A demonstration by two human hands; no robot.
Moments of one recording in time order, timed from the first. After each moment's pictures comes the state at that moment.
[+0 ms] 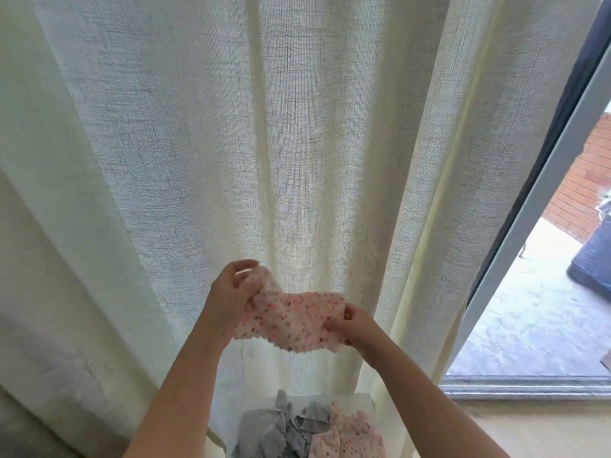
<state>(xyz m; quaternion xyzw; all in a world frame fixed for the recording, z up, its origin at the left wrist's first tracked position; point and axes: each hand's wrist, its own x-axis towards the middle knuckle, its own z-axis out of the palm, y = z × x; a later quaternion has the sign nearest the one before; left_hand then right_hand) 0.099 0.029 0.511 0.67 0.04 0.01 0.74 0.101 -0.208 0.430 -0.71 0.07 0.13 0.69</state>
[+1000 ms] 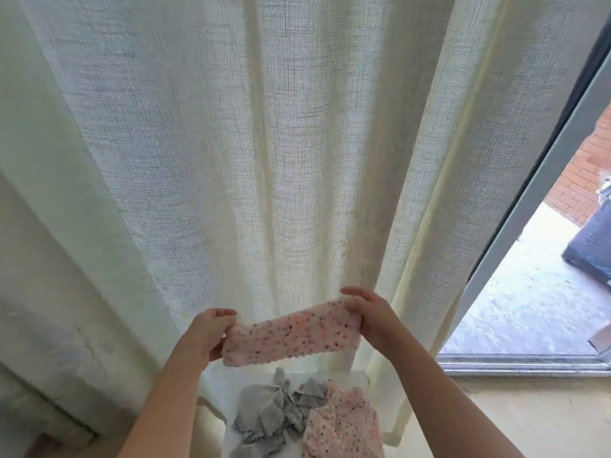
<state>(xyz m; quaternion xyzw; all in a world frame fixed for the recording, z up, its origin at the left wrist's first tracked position) 0.082 0.060 0.445 0.71 0.26 -0.14 0.64 0.088 -0.228 0.429 -0.62 0.13 0.10 0.77</state>
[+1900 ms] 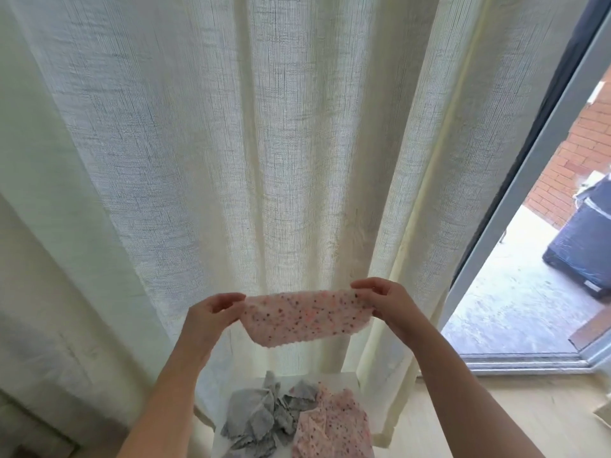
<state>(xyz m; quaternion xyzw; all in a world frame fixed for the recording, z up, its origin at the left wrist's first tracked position) 0.082 0.049 0.443 0.69 0.10 -0.01 0.71 0.078 -0.272 0.457 -0.75 0.07 0.04 0.66</state>
